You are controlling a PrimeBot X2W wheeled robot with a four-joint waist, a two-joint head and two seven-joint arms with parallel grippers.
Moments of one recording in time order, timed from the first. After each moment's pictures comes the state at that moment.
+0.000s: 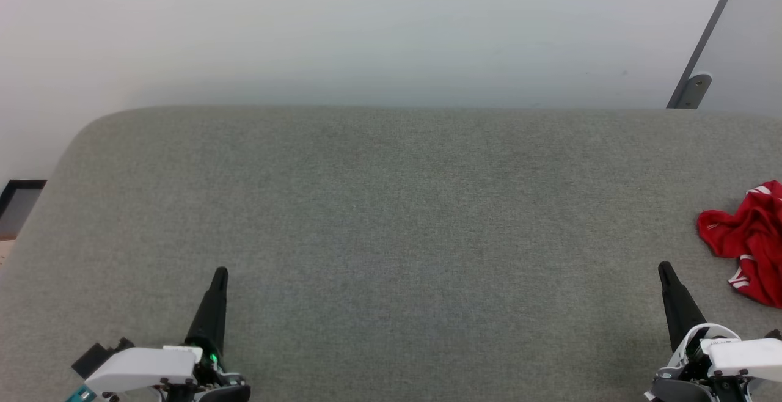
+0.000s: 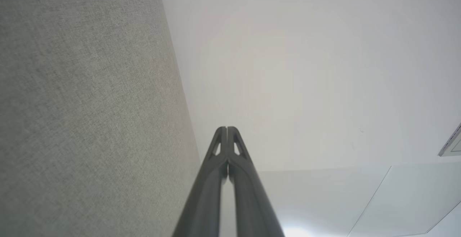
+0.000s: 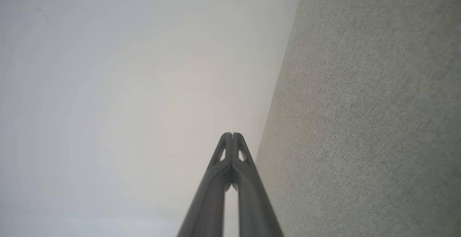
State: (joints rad) left arm -0.09 0.06 0.11 0.24 -1.56 -0.13 0.10; right arm -0.10 -0.06 -0.10 0.24 1.54 0.13 0.09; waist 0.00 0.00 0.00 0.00
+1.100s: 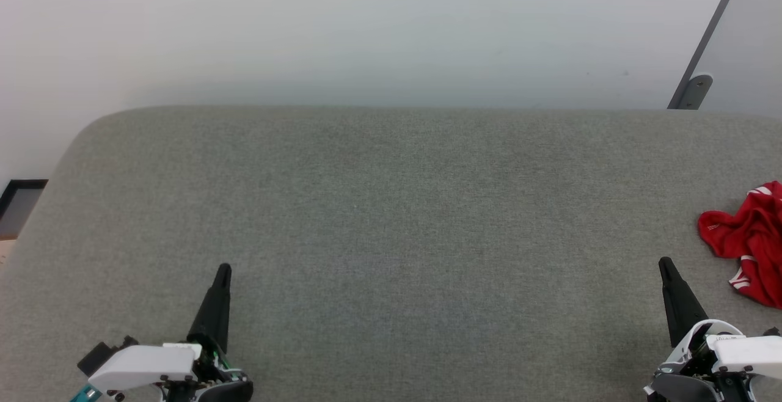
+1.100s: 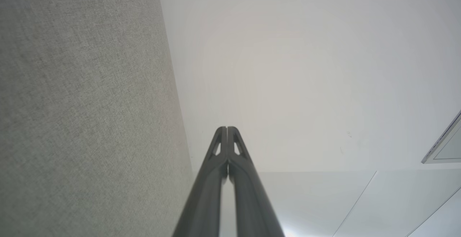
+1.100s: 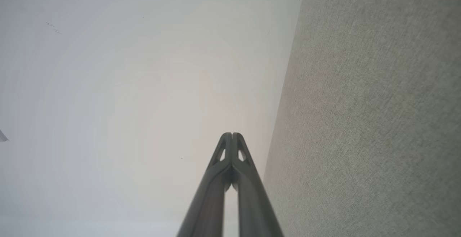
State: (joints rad) left arm -0.10 0.05 0.11 0.25 -1.61 -0.13 0.11; right arm -0.11 -0.05 -0.11 0.24 1.61 0.13 0.11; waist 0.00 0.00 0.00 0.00
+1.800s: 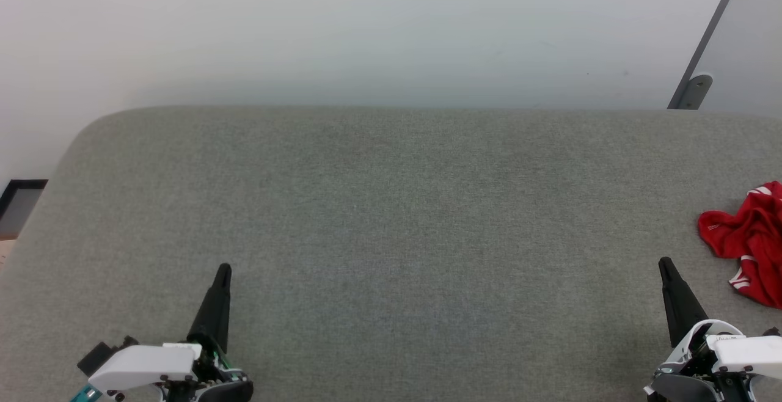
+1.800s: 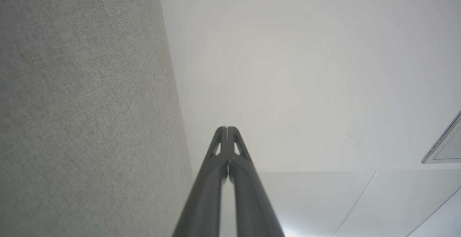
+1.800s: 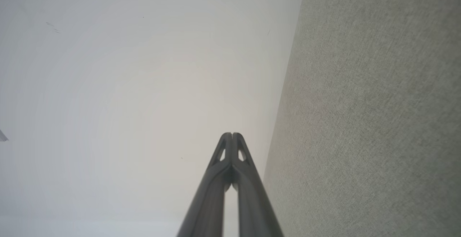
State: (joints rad) left arm -0.10 0.05 0.11 0.25 -1.61 -0.13 0.11; right arm -0.11 -0.05 -0.11 0.24 1.61 0.13 0.11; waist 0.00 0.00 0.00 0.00
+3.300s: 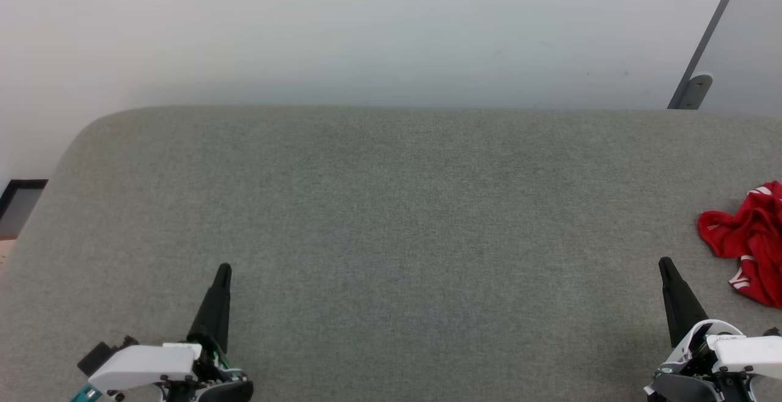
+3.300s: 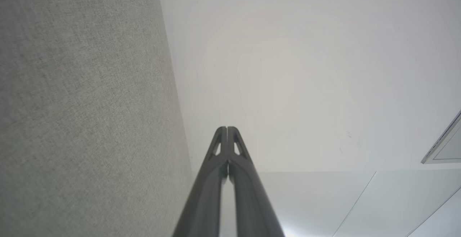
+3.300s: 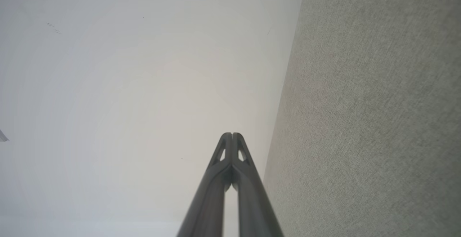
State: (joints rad) left arm -0.10 0.05 0.11 0.25 -1.61 -0.13 0.11; right arm -0.11 -0.05 -0.11 0.24 1.61 0.13 0.11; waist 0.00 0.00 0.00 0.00
